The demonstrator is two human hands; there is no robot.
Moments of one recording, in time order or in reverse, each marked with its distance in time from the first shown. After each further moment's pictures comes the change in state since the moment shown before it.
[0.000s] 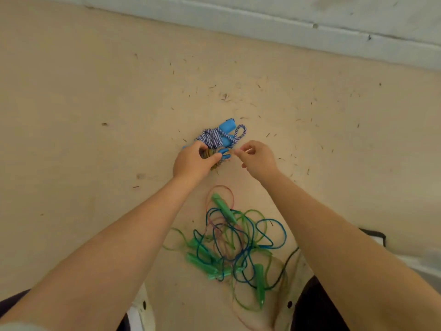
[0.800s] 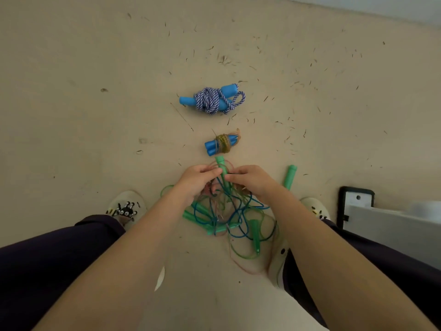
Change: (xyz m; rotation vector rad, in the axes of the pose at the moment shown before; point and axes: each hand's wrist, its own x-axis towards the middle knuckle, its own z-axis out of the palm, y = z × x) left_hand -0.116 -0.040 0.021 -0.702 -0.477 -0.461; right_hand -0.108 0.069 0.012 0.201 -0.464 0.246
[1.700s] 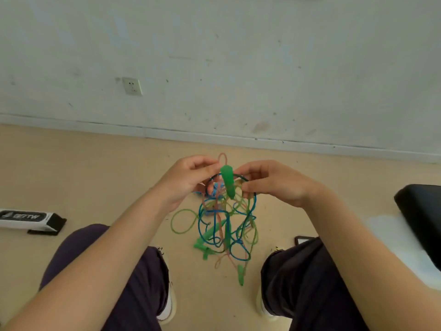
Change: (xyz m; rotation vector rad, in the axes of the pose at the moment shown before) left_hand -0.422 0.146 0.026 0.140 -0.112 0.853; right_hand -0.414 -0.166 -0.016 -0.178 -0.138 -0.773
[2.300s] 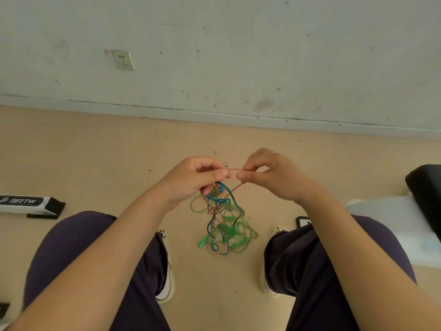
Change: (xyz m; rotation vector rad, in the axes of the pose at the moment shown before) left_hand -0.002 -0.029 -0.003 0.186 -0.201 -0.021; right_hand 0.001 0.020 0.018 -0.433 0.315 -0.038
